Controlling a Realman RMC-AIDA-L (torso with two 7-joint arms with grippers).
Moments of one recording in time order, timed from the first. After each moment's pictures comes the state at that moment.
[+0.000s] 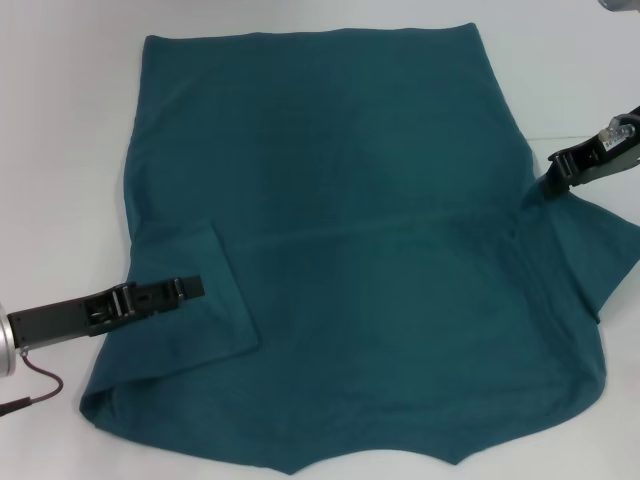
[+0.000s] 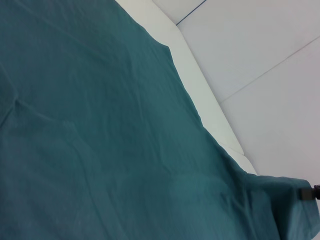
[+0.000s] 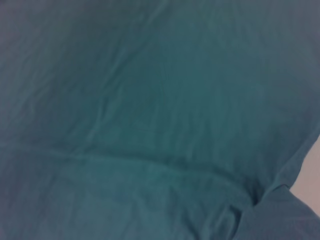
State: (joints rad) left arm -0.54 -2.12 0.53 0.70 2.13 1.43 -2.14; right arm 0.93 1.88 -0.83 -0.83 -2.77 -1.41 2.62
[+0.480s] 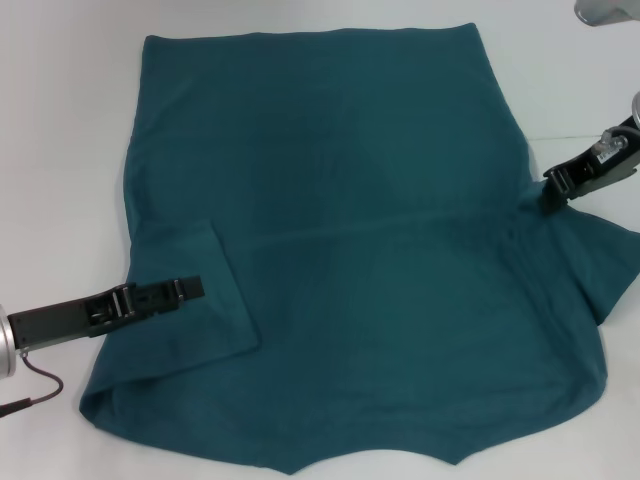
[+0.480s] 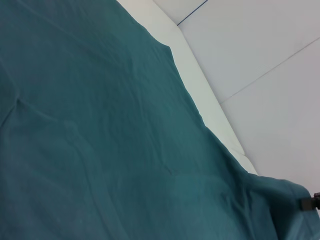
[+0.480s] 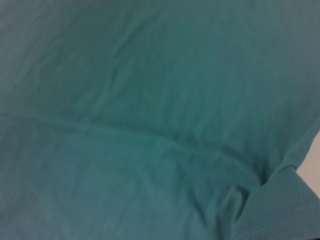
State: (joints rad) left arm -0.54 -2.12 0.53 0.70 2.13 1.43 -2.14; right arm 0.96 1.90 -0.84 -0.81 -2.82 -1.44 2.60
